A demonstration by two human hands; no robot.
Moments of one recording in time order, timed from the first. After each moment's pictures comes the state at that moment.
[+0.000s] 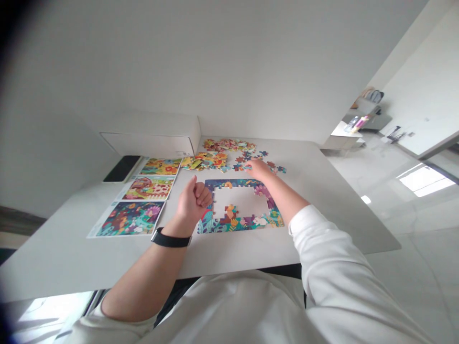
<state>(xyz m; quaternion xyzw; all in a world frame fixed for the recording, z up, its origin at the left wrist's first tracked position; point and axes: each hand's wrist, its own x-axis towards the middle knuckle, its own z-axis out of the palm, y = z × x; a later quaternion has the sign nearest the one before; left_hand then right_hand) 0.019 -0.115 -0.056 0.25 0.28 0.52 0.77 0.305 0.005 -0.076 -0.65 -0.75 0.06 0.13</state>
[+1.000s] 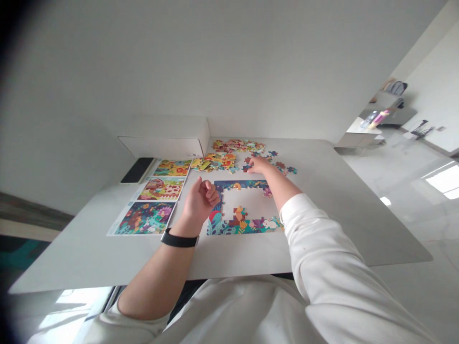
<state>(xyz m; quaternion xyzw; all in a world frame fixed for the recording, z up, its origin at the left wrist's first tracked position) 0.011 -0.111 -0.053 0.27 0.30 0.54 0.74 0.291 0.062 -0.087 -0.67 -0.73 0.11 0.09</state>
